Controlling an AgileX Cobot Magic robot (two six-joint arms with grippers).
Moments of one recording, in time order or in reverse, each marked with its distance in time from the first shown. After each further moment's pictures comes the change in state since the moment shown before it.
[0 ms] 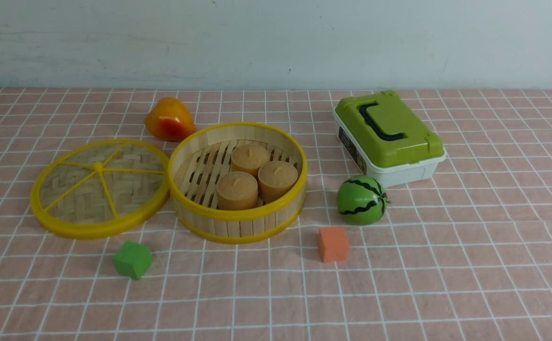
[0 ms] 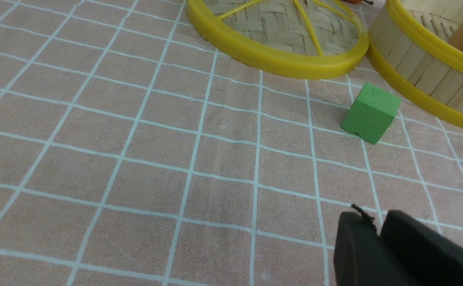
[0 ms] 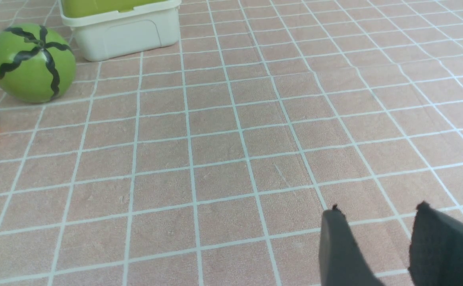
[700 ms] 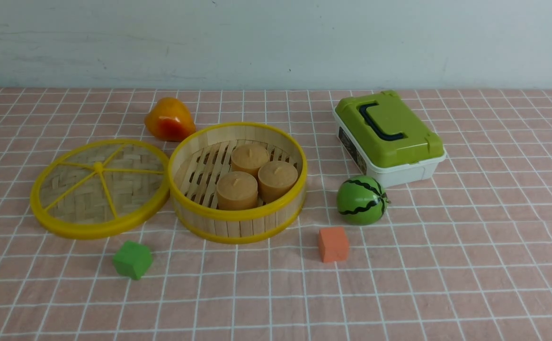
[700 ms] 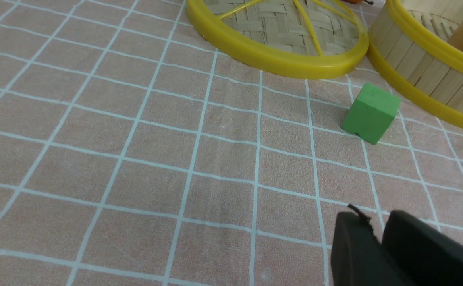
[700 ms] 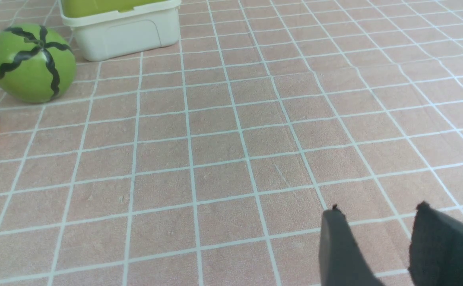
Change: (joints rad) right arm 0.000 0.000 0.000 0.000 0.000 0.000; left arm 0.000 0.000 0.000 0.000 0.000 0.000
